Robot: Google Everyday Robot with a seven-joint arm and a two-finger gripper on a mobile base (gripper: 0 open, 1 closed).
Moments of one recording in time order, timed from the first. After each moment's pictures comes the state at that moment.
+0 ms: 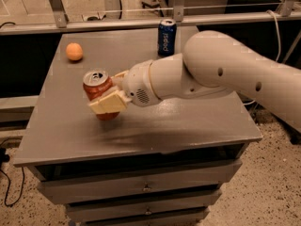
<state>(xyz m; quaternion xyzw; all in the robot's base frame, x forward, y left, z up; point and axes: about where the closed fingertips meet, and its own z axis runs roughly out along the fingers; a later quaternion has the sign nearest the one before) 0.496 0.100 0.899 -0.50 0.68 0.33 0.42</state>
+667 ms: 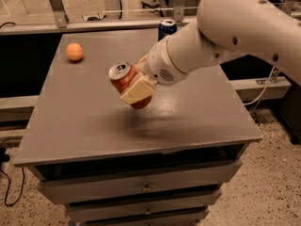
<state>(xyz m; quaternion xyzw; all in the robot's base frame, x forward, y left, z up) 0.525 0.027 0.913 -0.57 0.71 0.19 0.37</state>
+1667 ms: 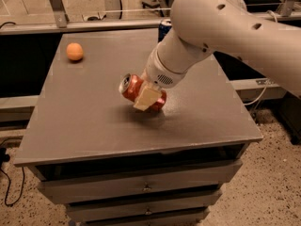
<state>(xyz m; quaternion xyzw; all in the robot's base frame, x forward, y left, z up) 0.548 -0.005 0.865 -0.63 0.73 0.07 0.27</state>
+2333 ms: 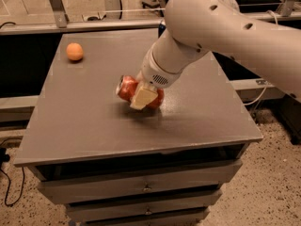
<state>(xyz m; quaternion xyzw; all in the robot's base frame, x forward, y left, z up) 0.549 0.009 0.866 -0.63 0.72 0.07 0.27</state>
